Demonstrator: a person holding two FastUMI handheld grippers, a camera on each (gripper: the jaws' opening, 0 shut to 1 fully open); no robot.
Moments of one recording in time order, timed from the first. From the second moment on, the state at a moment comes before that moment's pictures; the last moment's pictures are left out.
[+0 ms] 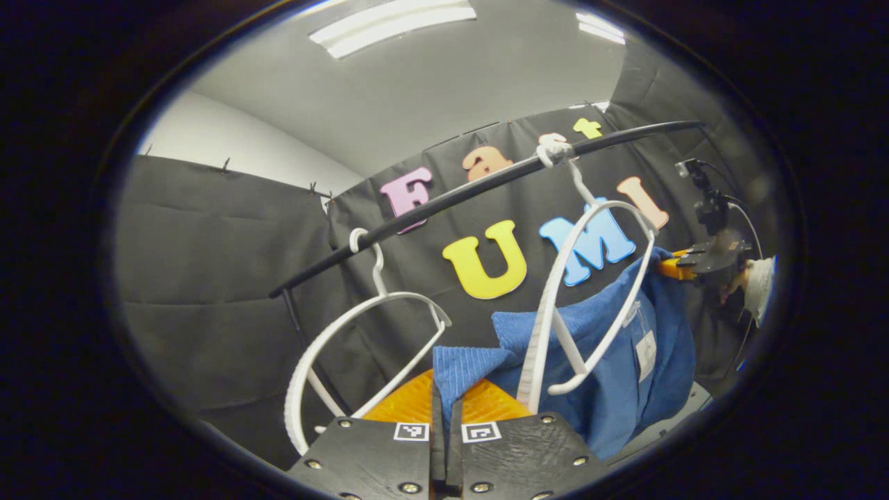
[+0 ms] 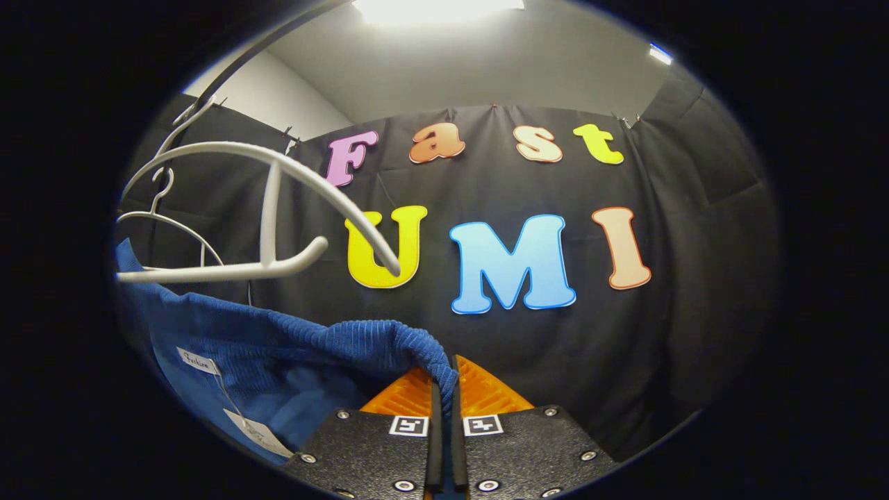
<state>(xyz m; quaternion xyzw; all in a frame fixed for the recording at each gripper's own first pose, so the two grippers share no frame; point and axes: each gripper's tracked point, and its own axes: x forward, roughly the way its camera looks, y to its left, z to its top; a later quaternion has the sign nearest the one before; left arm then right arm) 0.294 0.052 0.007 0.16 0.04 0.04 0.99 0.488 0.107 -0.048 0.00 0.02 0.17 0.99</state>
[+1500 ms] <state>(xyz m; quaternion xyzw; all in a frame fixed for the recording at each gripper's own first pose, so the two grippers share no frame) 0.127 0.034 0.026 0.01 0.01 -0.04 1.00 0.216 0.129 0.002 0.02 0.04 0.19 0.98</state>
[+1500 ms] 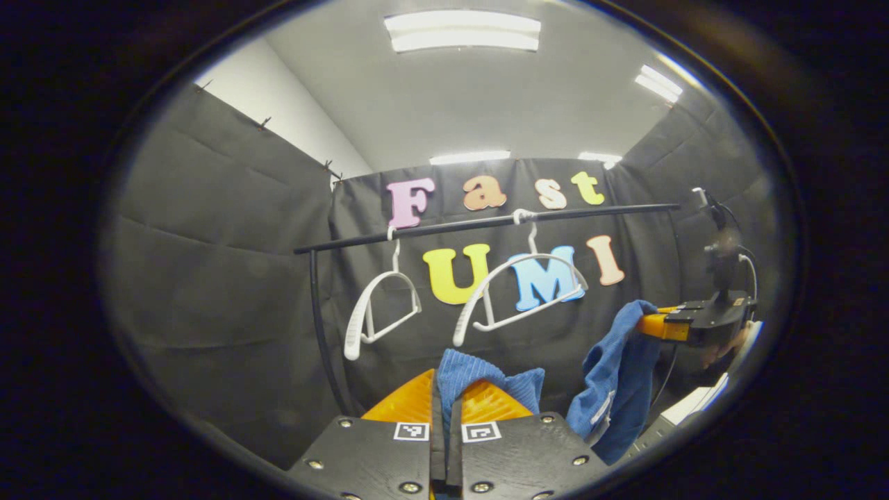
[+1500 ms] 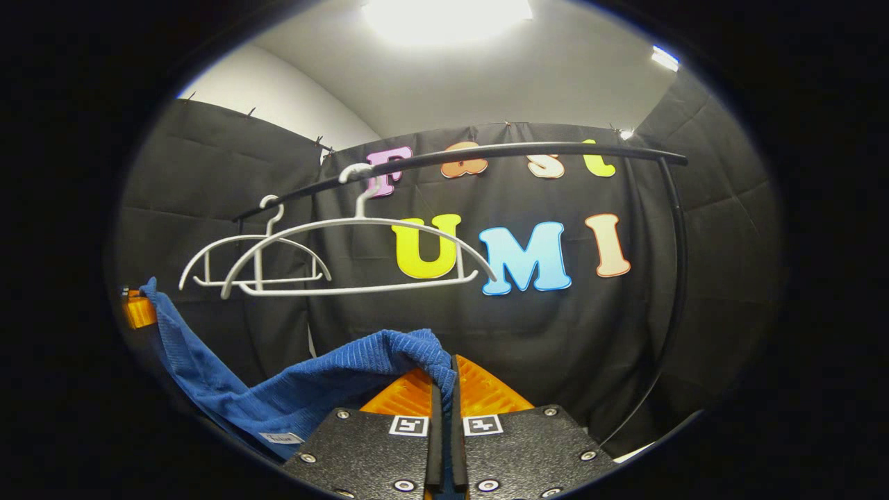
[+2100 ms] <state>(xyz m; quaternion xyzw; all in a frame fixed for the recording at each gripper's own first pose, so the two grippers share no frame) 0.083 -0.012 -0.020 -0.06 0.05 -0.11 0.99 0.126 0.174 -0.032 0.03 0.09 0.23 0.97</state>
